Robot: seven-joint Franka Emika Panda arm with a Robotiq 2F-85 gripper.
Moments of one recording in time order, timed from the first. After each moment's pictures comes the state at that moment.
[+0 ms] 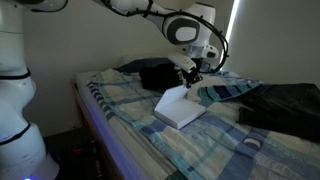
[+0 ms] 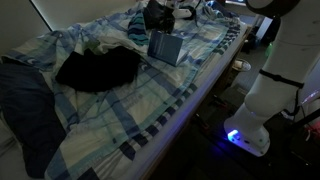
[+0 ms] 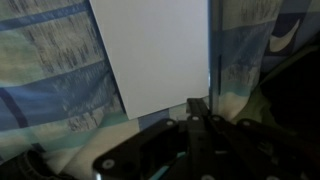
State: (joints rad) arm -0.18 0.22 -0.04 -1.76 0.29 2.12 -0.35
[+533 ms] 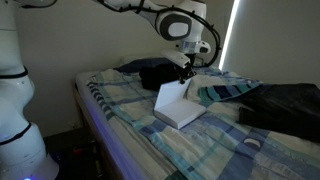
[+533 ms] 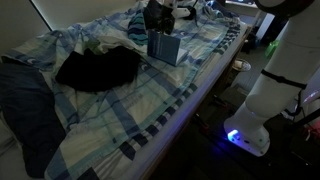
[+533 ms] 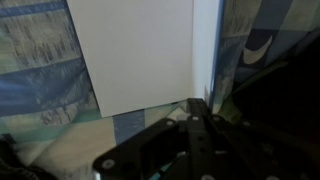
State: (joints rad) arm -0.13 0.15 -0.03 -1.82 0.29 2.12 -0.39
